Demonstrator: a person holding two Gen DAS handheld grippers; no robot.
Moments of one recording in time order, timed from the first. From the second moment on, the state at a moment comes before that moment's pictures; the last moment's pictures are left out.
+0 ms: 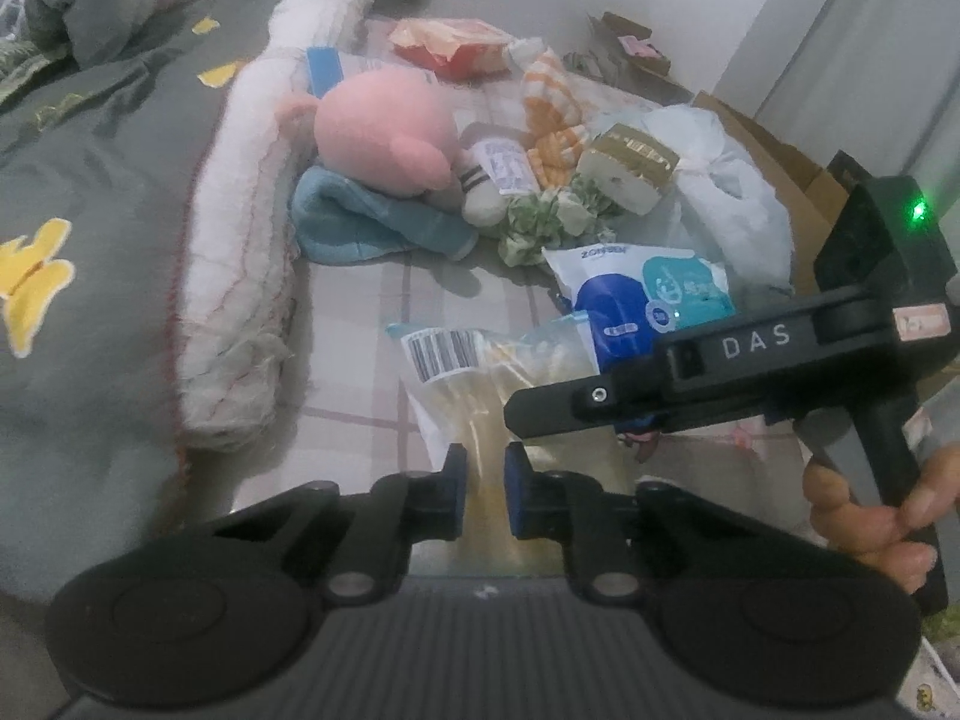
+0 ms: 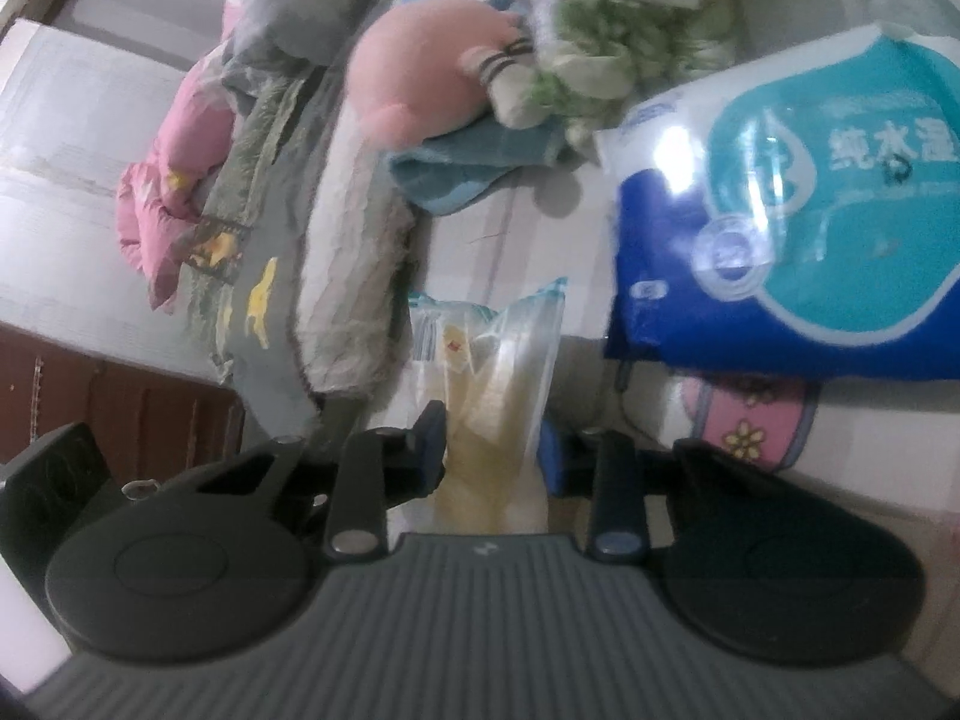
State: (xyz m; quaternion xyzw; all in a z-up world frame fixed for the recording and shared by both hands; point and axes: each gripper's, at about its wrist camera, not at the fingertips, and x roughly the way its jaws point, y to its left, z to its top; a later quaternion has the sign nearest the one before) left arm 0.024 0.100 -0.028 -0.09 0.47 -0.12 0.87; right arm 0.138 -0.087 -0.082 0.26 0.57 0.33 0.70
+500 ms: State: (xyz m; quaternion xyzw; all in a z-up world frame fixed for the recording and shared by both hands) left arm 0.036 0.047 0.069 -0.04 0.37 -0.16 0.91; right arm 0.140 -0.140 0.017 0.26 0.46 0.37 0.76
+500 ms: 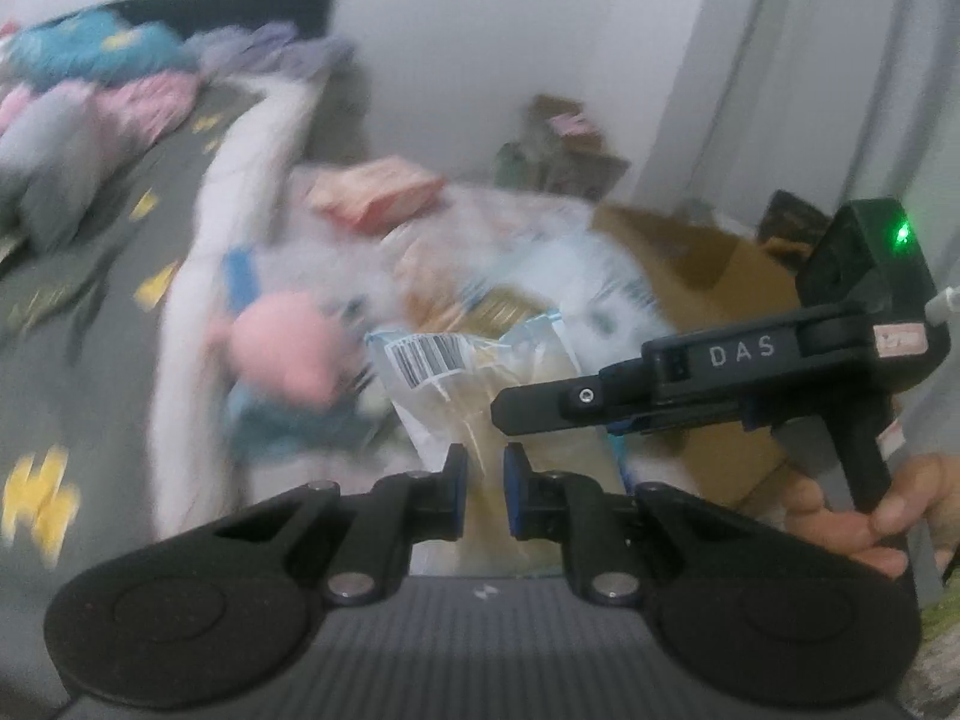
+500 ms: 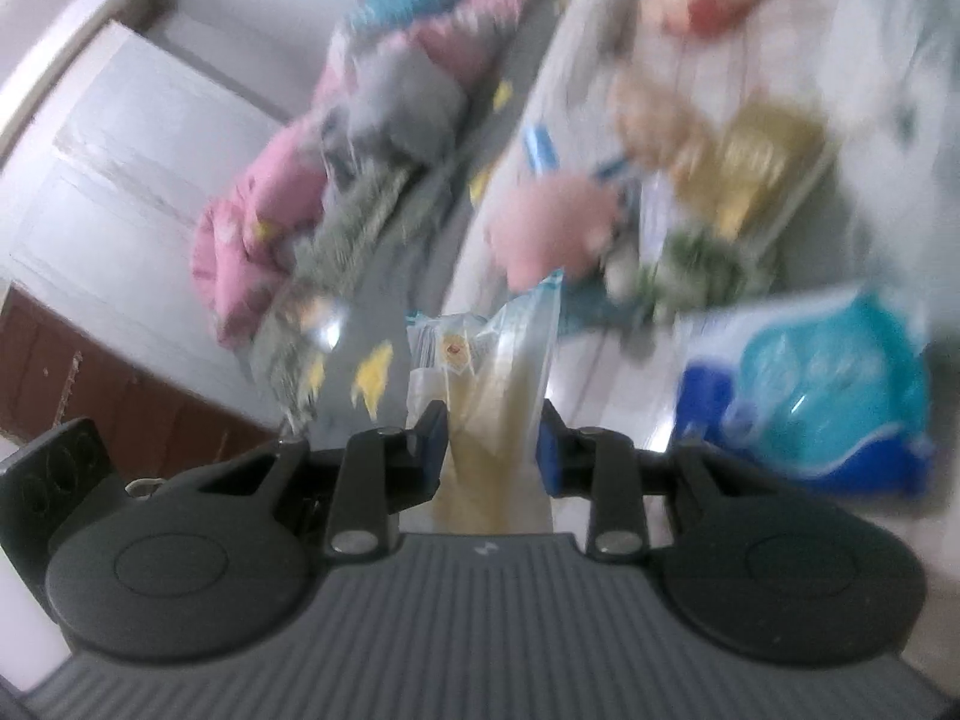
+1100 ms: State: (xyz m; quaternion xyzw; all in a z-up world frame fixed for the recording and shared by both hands) left arm 0.223 -0.217 0.071 0.03 0.40 -0.36 0.84; right arm 0.214 -0.429 0.069 0.30 0.39 0.18 0.85
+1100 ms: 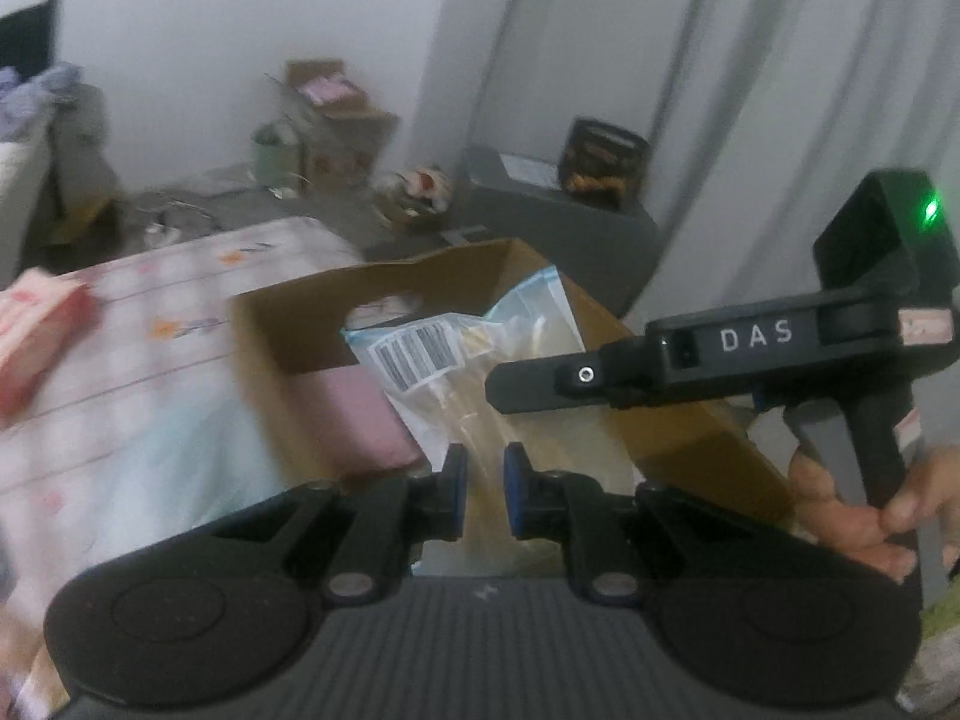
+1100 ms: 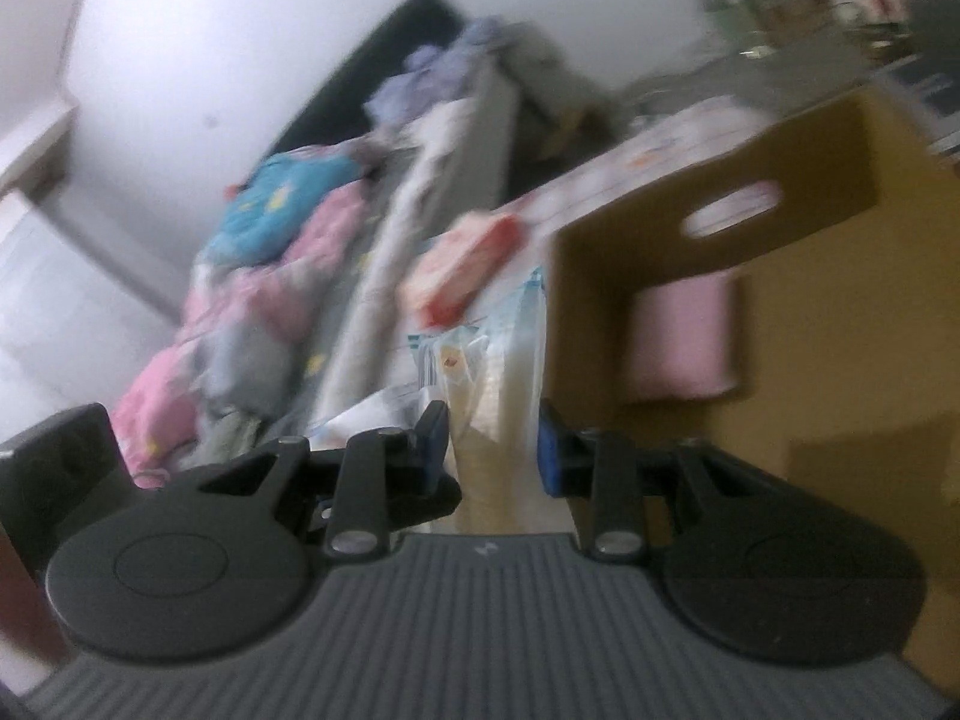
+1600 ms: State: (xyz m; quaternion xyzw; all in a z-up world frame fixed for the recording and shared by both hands) left arm 0.337 -0.294 0.000 0.05 0.48 -0.35 0.80; right arm 0.355 -0.500 -0.033 0.25 0.48 0.08 0.84
